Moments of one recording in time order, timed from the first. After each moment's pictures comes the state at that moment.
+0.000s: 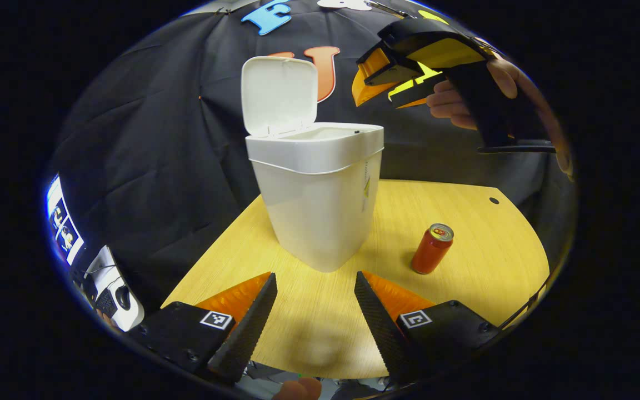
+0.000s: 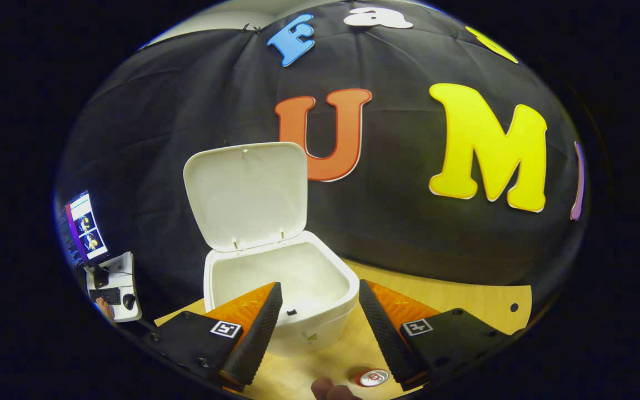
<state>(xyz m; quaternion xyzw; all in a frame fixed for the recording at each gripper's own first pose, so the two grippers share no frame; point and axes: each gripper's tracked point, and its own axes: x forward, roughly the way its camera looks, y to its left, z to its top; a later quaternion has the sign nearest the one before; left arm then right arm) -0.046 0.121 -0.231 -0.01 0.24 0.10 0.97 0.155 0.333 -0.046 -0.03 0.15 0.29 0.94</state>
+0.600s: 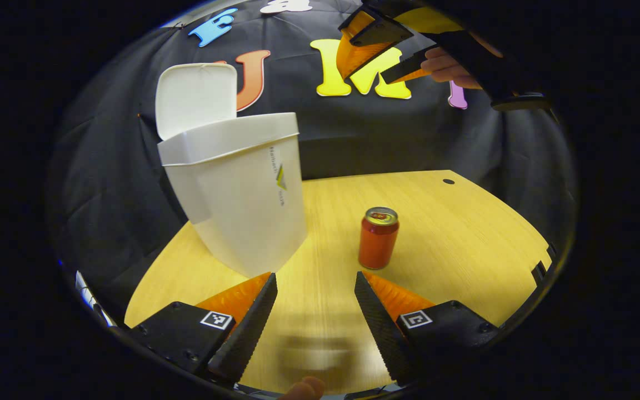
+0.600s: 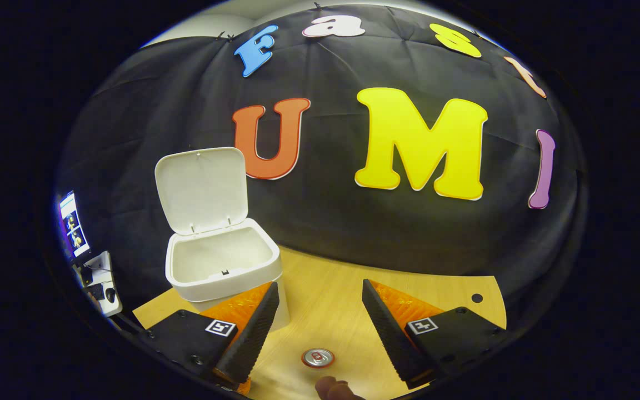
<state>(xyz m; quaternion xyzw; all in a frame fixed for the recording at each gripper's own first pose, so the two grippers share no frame) -0.007 0.024 -0.283 0.02 0.21 -0.03 0.98 0.144 0.208 -0.061 -0.03 0.16 0.20 0.97</state>
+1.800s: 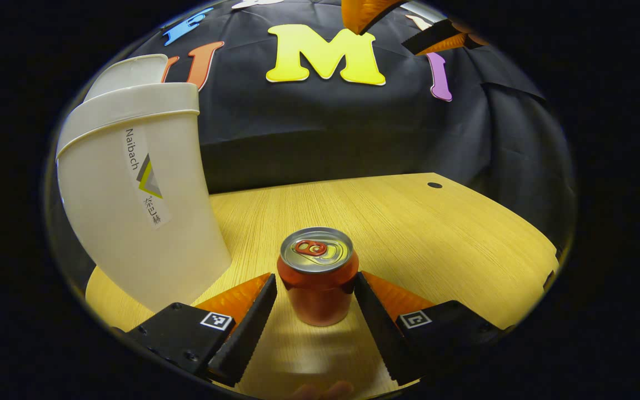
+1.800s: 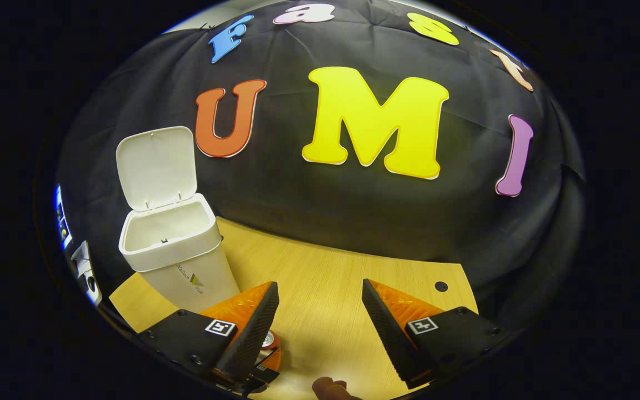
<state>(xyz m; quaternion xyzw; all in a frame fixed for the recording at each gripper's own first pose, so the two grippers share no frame) 0.121 -0.061 -0.329 0.02 0.18 -0.08 0.98 0.170 0.128 -0.087 -0.06 0.19 0.14 0.97</state>
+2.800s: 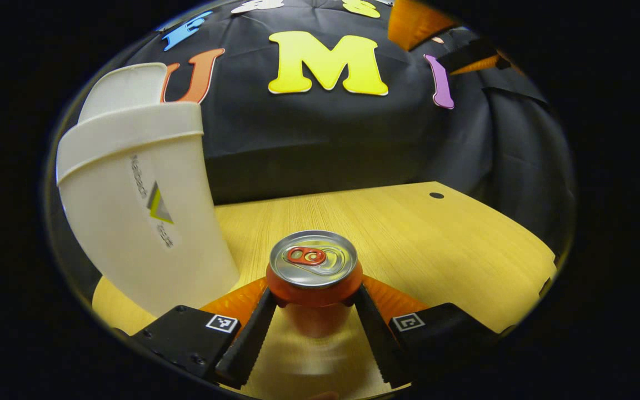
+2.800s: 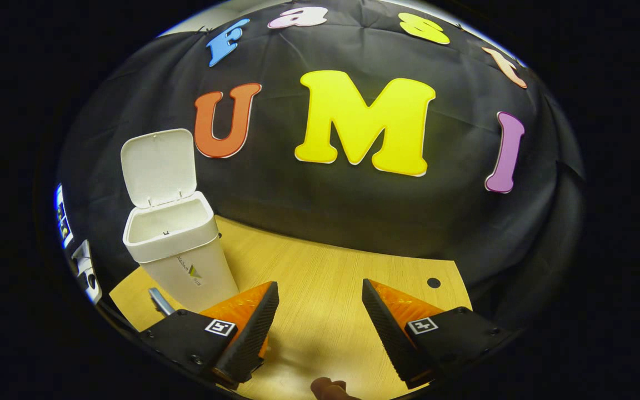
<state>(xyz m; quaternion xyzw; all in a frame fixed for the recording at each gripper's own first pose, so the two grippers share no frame) 0.112 -0.051 -0.276 0.02 0.15 -0.06 0.99 0.151 0.087 -0.079 -0.04 0.19 0.13 0.97</state>
